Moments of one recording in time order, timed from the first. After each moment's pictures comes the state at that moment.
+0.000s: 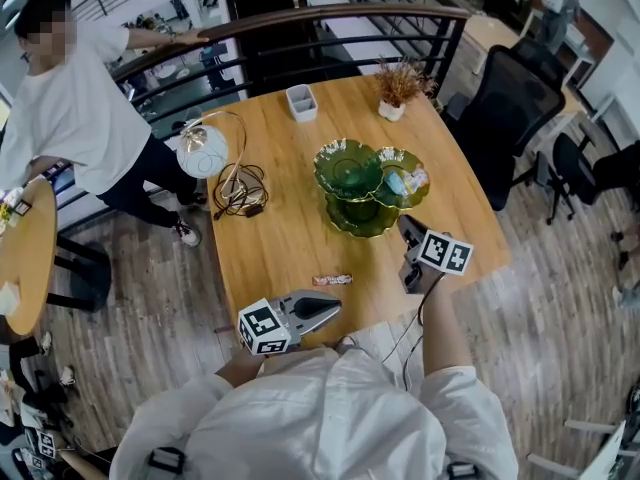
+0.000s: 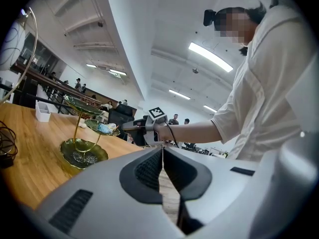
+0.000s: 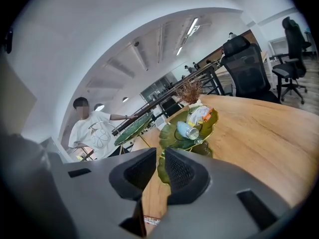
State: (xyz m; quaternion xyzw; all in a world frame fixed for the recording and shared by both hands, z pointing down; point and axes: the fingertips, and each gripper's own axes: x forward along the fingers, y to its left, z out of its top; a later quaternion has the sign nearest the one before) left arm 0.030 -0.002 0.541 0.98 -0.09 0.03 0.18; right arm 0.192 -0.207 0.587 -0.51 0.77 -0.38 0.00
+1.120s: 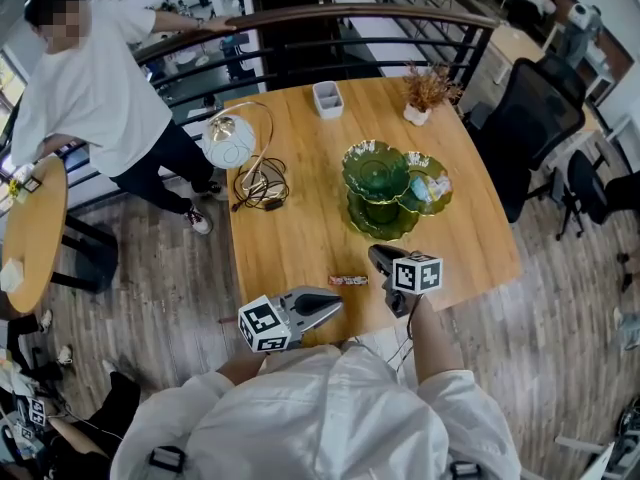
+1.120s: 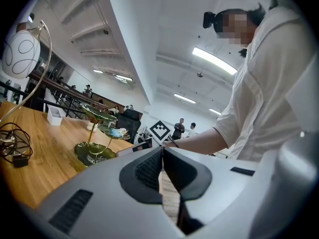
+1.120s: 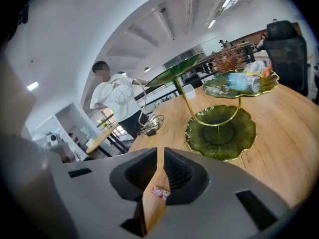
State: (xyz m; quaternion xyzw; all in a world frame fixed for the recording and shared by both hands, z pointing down) left arm -0.010 -0.014 0.536 0.98 -0.13 0.01 0.18; right arm 0.063 -0.155 0.654 -0.37 0.84 -0.37 -0.16
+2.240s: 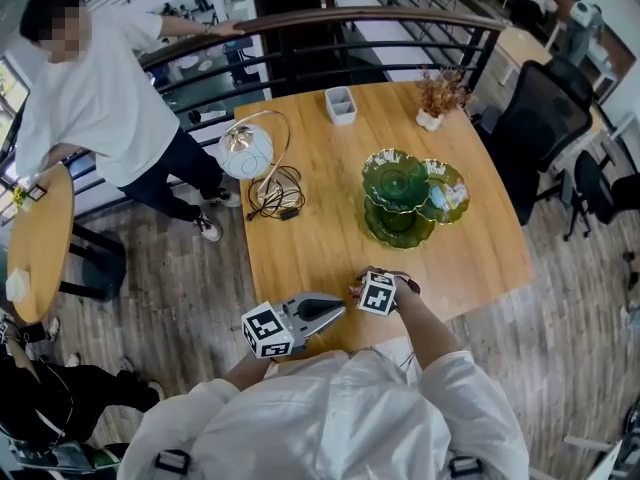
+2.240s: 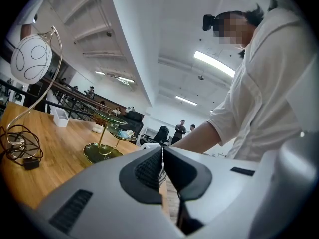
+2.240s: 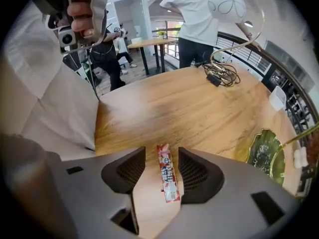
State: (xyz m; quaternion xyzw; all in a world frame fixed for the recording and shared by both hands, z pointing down) left arm -0.053 -0.031 0.538 0.97 -0.14 0.00 0.19; right arm -0.023 -0.074 0.773 -0.03 0.81 -0.06 -0.58
